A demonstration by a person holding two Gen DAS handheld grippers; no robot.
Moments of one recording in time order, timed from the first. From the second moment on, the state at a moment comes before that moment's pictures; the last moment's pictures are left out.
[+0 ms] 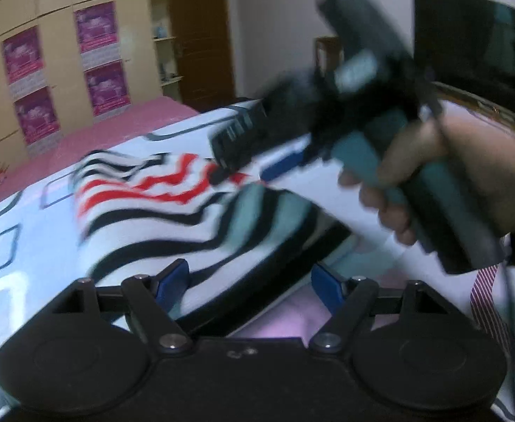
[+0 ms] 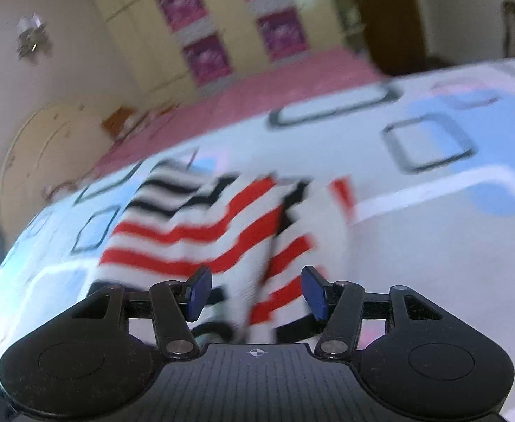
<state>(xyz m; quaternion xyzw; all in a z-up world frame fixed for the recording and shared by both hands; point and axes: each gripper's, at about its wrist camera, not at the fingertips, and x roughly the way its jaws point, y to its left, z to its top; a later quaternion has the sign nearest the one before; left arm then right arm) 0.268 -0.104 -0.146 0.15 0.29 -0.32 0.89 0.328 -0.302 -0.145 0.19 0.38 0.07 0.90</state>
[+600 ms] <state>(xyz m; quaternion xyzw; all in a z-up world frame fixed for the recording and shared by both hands) 0.348 -0.054 -0.121 0.03 0.31 -0.18 0.93 0.333 -0.299 -0.140 0.16 0.34 0.05 0.93</state>
